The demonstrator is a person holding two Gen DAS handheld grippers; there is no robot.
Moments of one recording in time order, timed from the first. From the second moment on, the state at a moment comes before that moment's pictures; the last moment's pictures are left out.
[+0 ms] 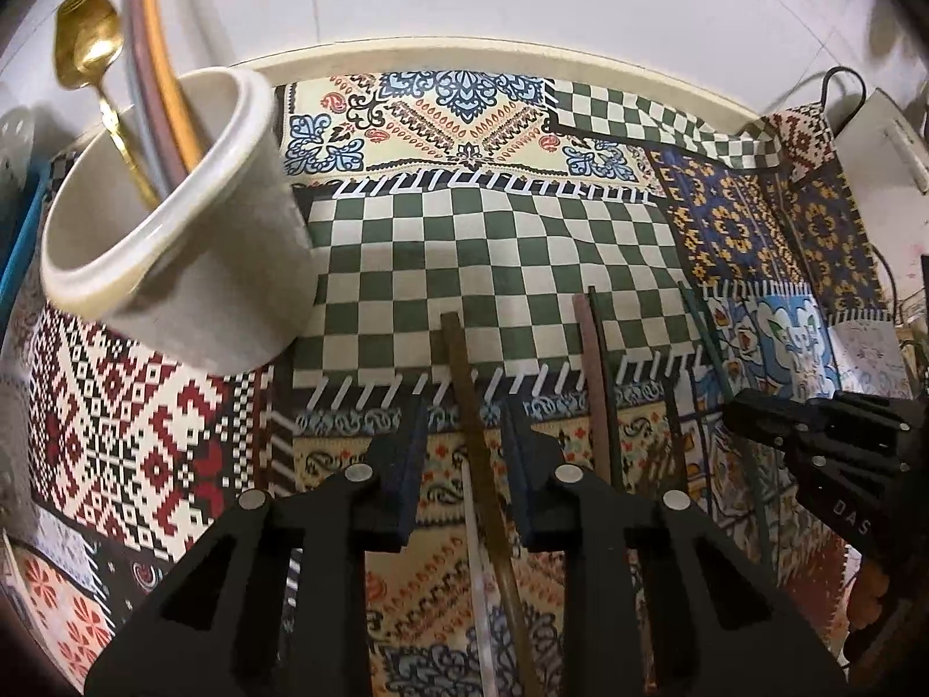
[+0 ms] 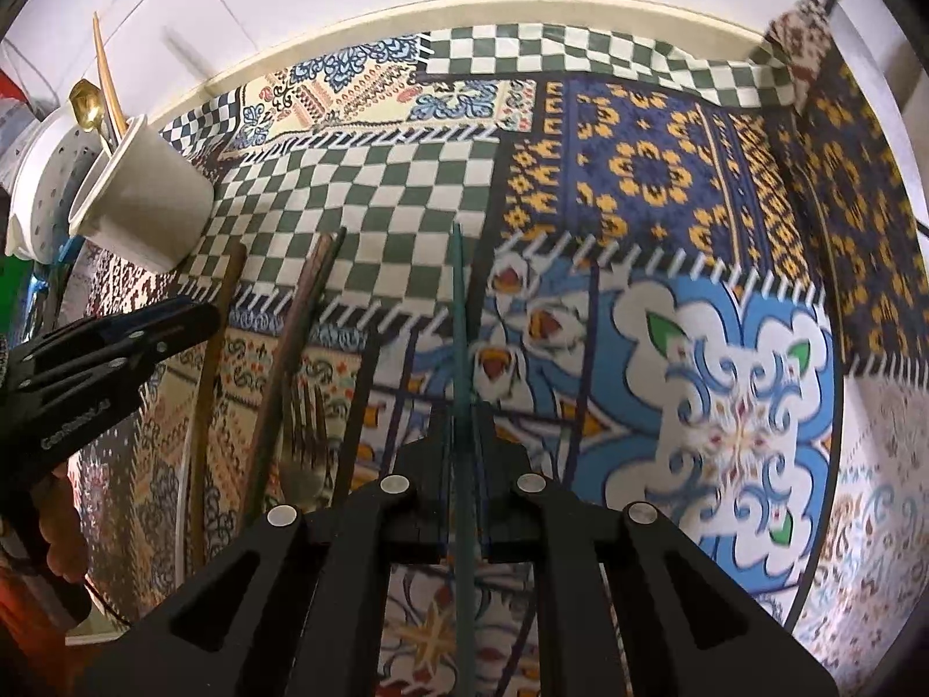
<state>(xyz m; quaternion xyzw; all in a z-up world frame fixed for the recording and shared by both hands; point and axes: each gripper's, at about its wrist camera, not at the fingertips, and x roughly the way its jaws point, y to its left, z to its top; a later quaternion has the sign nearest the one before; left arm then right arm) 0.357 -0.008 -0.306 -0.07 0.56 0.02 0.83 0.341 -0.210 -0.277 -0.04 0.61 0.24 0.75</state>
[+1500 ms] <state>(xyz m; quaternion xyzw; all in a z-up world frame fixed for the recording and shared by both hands) 0.258 -0.032 -0.188 -0.08 0.42 -0.04 0.90 0.281 -0.235 -0.148 0.02 0.48 0.24 0.85</state>
